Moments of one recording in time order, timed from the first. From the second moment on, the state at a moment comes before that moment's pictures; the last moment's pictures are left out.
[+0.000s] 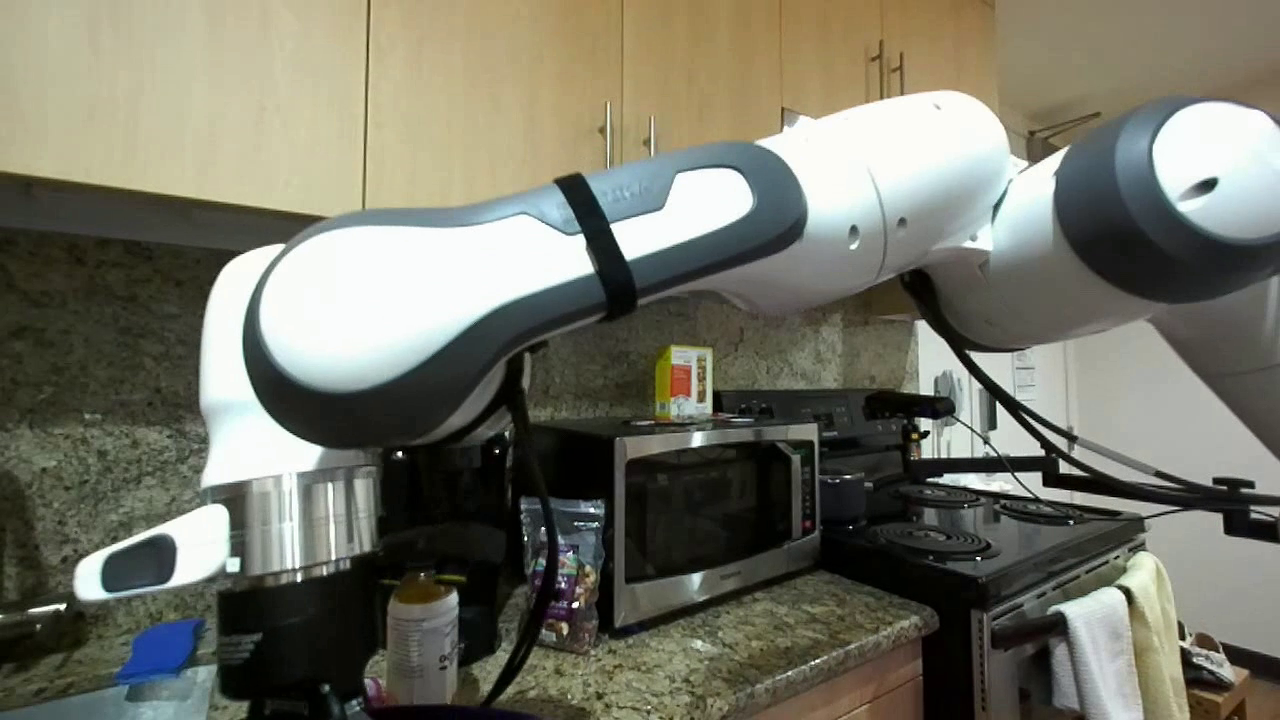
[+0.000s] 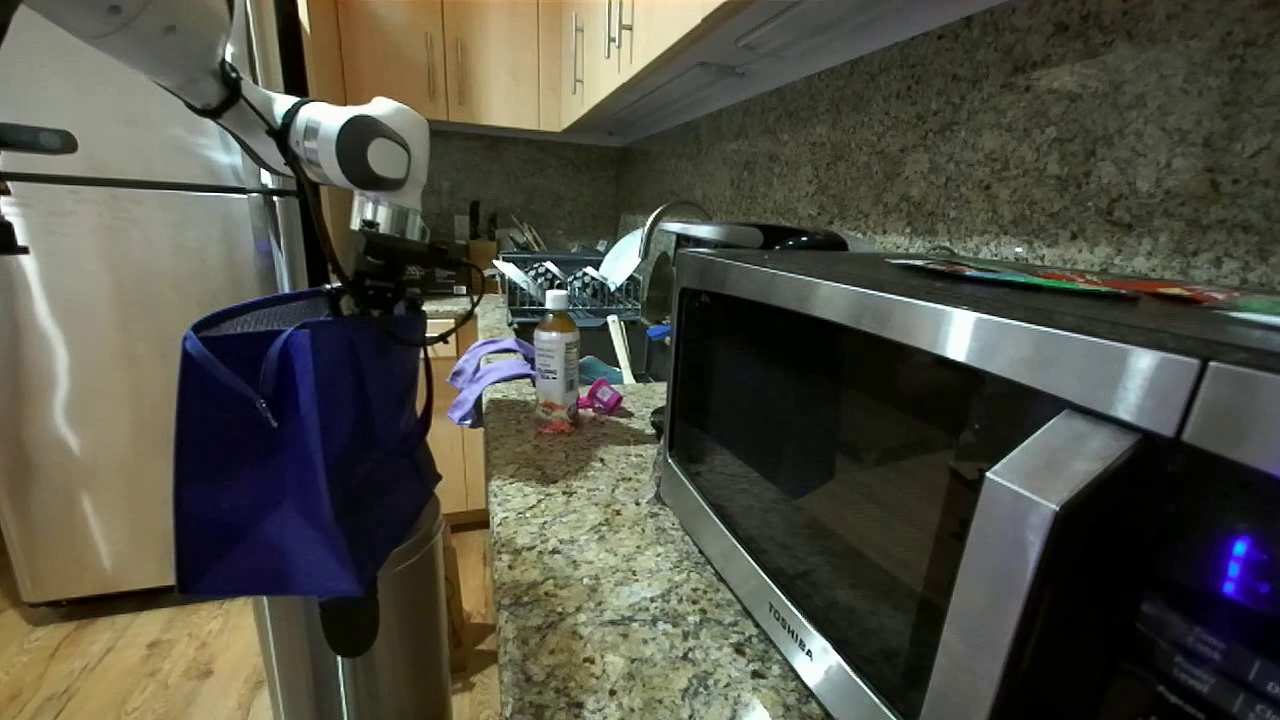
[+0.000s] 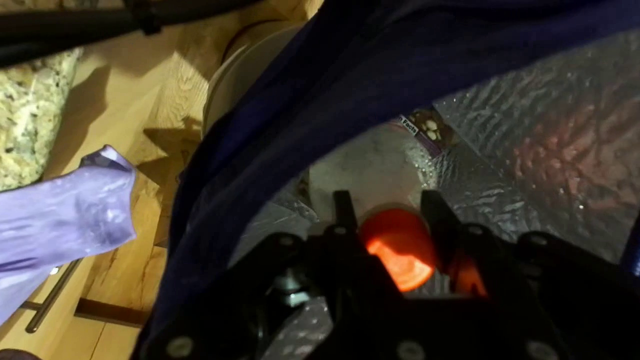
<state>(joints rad) 0.32 0.65 0.24 -1.31 -0.01 1.82 -1.01</state>
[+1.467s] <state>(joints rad) 0.32 0.62 0.31 -1.63 -0.01 2.17 -0.86</state>
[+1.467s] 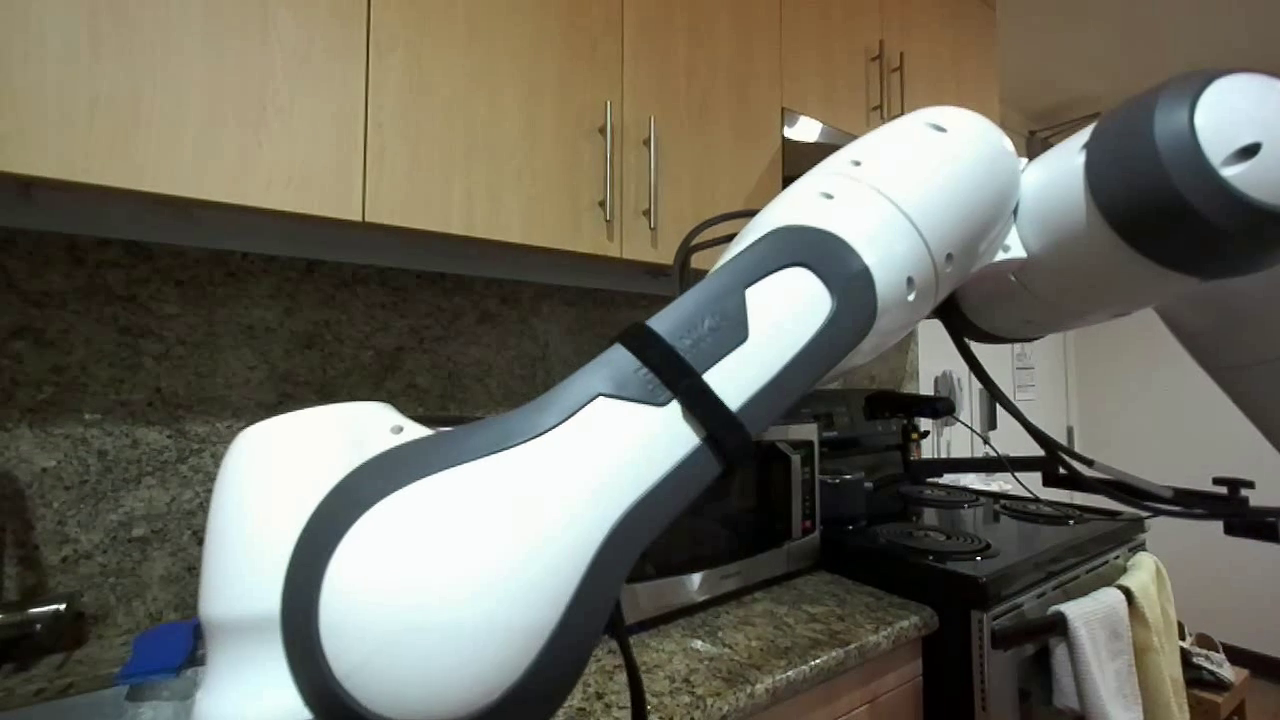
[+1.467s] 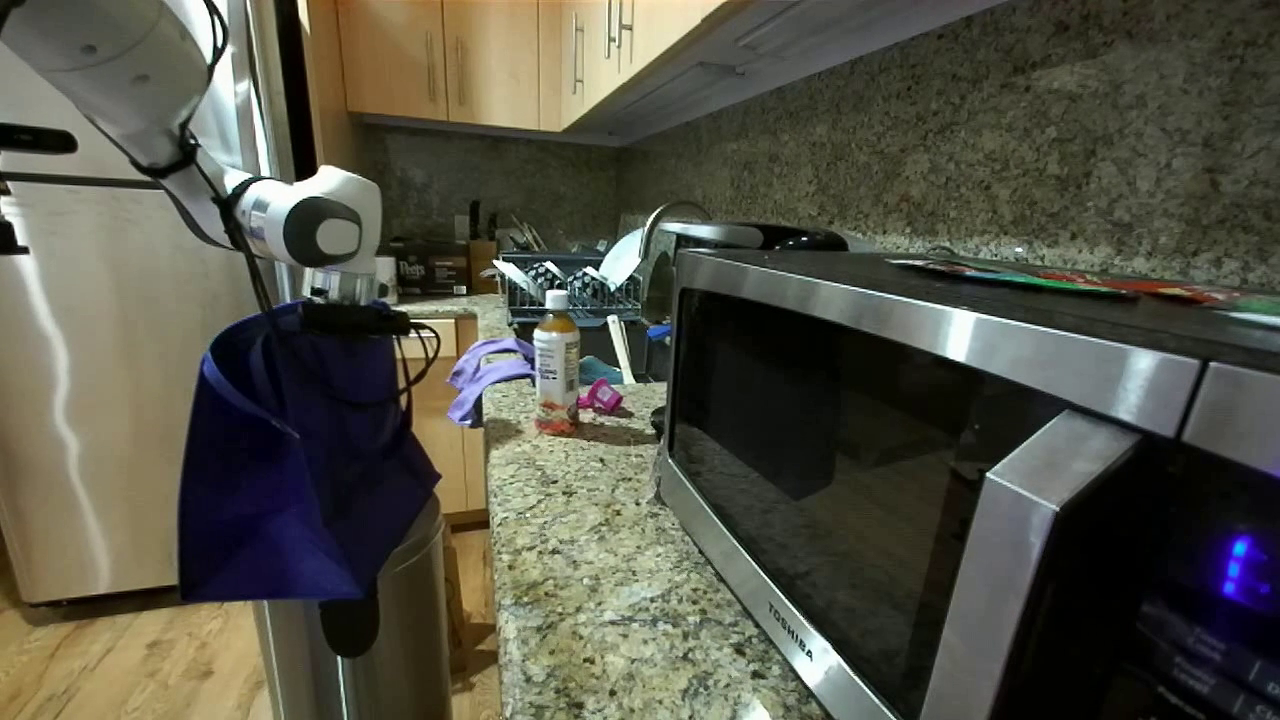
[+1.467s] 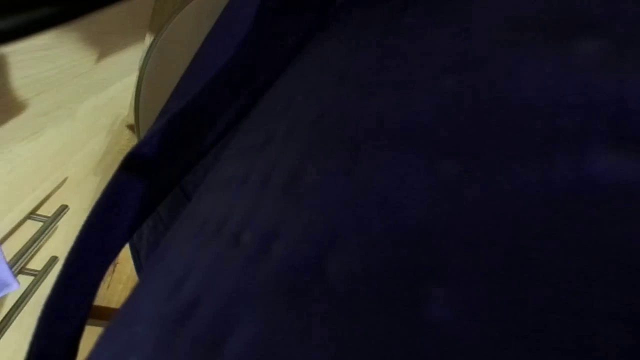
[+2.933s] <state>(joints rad) 0.38 0.19 0.30 -1.63 -0.31 2.07 -0.40</state>
